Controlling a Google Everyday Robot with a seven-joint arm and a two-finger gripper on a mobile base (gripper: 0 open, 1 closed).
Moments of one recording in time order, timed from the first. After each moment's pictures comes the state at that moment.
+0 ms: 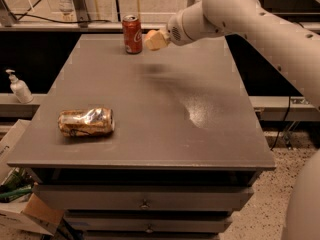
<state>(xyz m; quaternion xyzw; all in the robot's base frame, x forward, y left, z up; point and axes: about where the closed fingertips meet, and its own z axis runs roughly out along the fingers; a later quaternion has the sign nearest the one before) 0.757 -0.010 0.912 -0.38 0.79 0.16 0.46</state>
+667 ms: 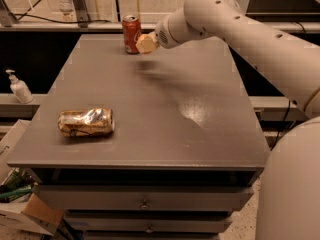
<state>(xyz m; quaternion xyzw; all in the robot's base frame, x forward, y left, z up) 0.778 0.019 0.890 -0.38 0.80 0.15 0.45</state>
